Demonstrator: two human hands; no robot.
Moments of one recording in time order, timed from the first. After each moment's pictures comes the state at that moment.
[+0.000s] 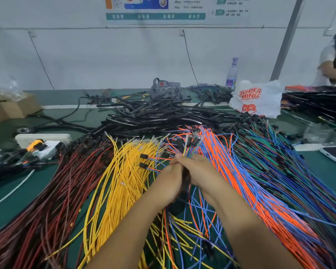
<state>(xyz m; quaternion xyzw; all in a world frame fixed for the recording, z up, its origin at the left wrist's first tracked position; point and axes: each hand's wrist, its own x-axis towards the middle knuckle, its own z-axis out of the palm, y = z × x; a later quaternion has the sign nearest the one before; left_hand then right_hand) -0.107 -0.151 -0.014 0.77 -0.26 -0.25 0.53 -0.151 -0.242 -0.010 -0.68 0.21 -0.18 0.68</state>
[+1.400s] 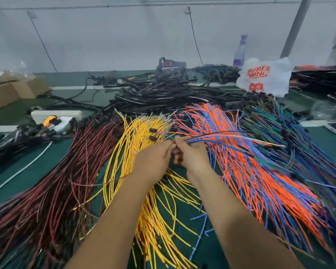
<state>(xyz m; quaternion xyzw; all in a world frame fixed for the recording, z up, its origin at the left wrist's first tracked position) -0.088 -0.094 -0.040 0.87 -0.41 0.08 0.25 -0.142 -0.195 -0.044 -0.56 0.23 -0.26 0.75</state>
